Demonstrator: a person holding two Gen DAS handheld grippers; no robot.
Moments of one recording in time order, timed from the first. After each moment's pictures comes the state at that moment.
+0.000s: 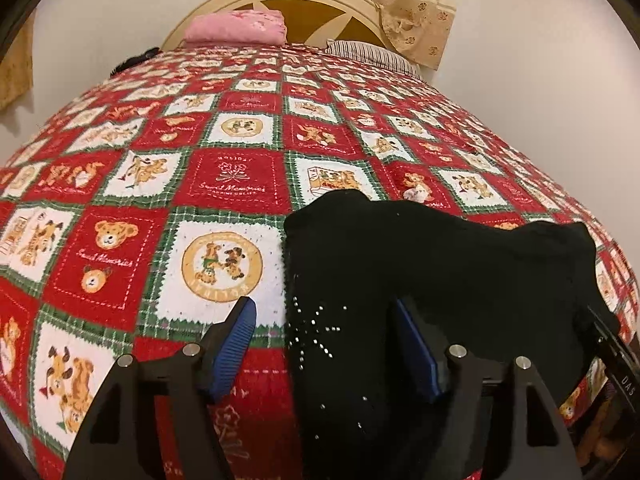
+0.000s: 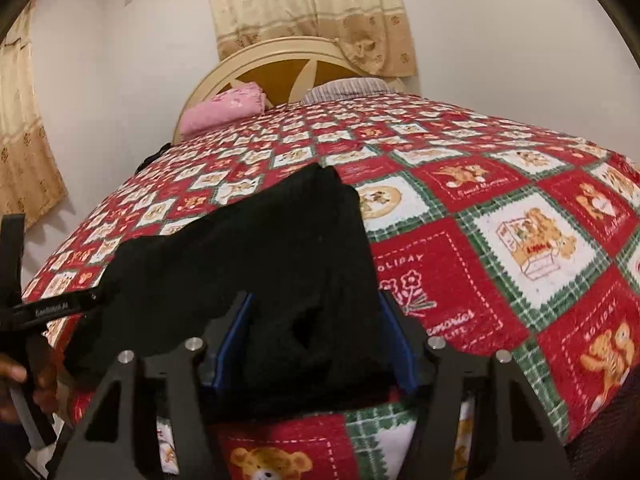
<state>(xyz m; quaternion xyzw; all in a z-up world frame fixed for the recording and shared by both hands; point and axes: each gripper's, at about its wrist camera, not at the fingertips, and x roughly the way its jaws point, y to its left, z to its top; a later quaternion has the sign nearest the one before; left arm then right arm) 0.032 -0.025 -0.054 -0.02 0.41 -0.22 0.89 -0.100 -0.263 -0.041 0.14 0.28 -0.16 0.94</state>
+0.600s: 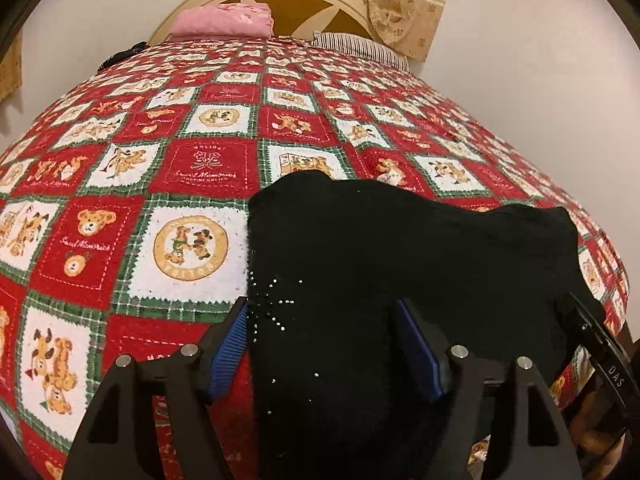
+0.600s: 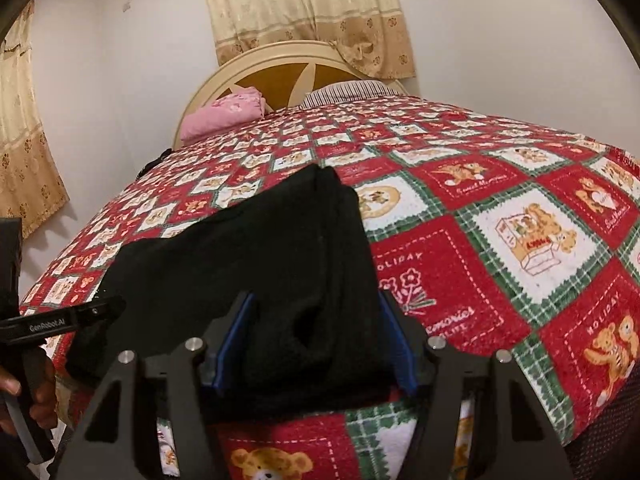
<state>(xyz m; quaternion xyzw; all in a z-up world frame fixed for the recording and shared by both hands) 0.023 -0.036 -0.055 -0.03 0.42 -0.24 0.87 -0.104 -0.261 -0.043 0.14 0.27 -0.16 0.94</state>
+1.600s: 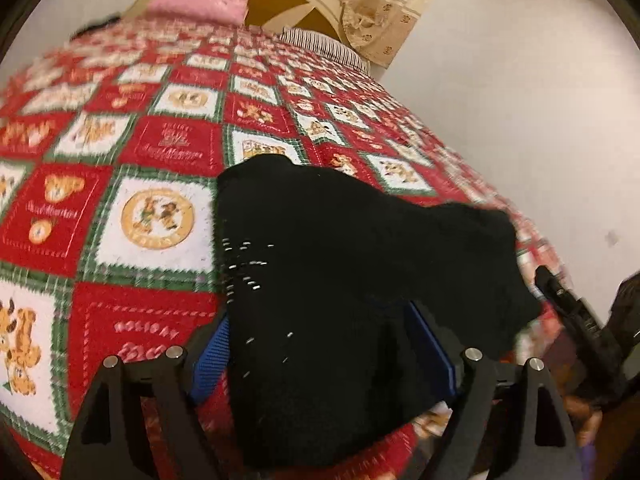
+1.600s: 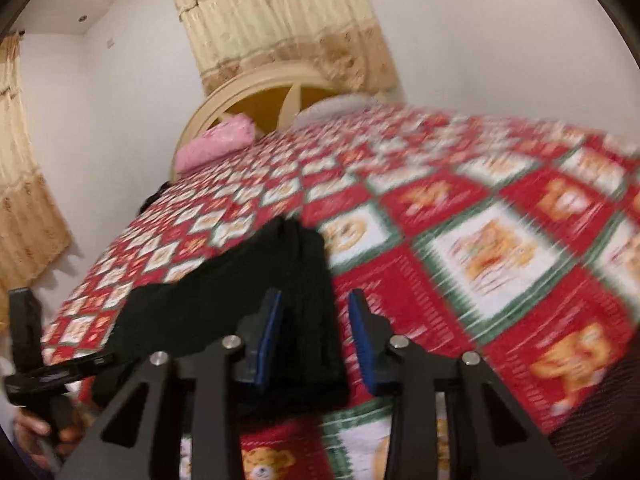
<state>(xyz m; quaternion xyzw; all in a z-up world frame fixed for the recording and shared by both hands) 0.015 -0.007 -0.050 -0.12 0.44 -0.34 0.82 -0.130 -0.277 -0.012 0.17 0.22 -0.19 0.94</state>
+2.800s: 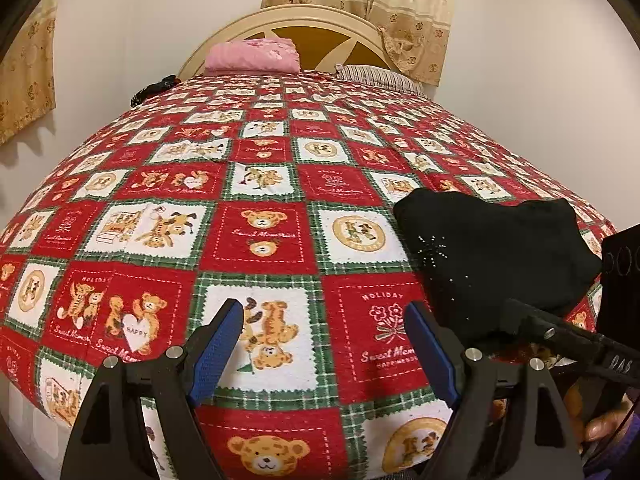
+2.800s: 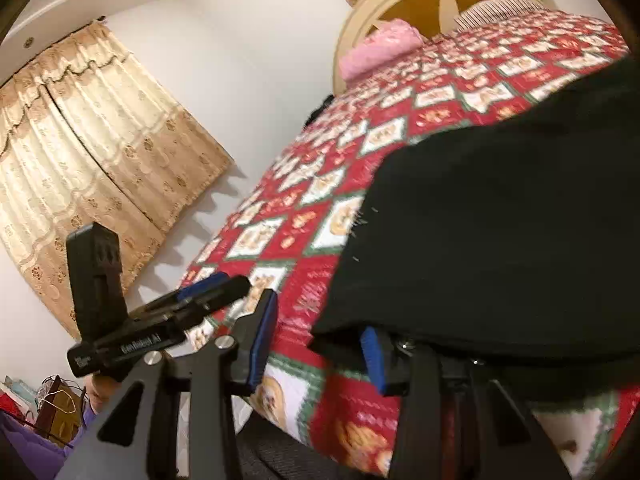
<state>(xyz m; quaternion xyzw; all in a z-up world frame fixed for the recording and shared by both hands) -0.011 0.098 -0.032 0.00 0.36 -0.21 0.91 -0.032 -0.118 -0.064 0.27 0.30 0.18 0.90</state>
